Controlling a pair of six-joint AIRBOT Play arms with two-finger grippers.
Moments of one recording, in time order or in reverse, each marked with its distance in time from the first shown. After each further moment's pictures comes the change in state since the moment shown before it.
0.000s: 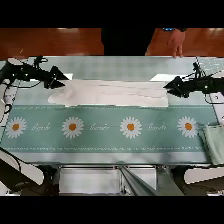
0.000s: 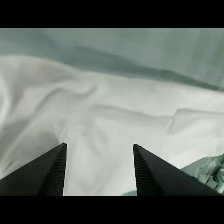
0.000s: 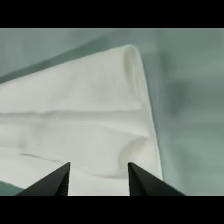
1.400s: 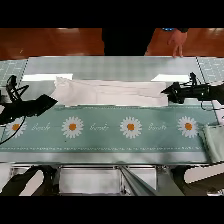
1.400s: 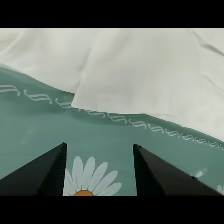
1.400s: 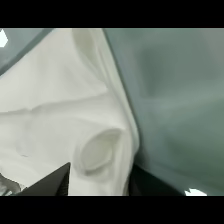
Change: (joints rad) left arm -0.029 1.016 -1.008 0.123 0.463 0.045; right arm -0.006 -0.081 -0.111 0.155 -0.045 -0.051
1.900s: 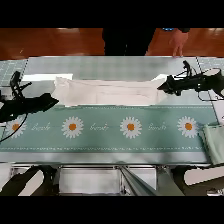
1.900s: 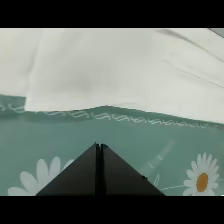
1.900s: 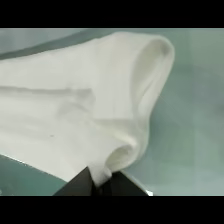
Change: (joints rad) left arm -0.045 -0.037 0.055 -0.134 -0.069 0.166; right arm 0.108 0.102 0.109 -0.111 0.070 0.010
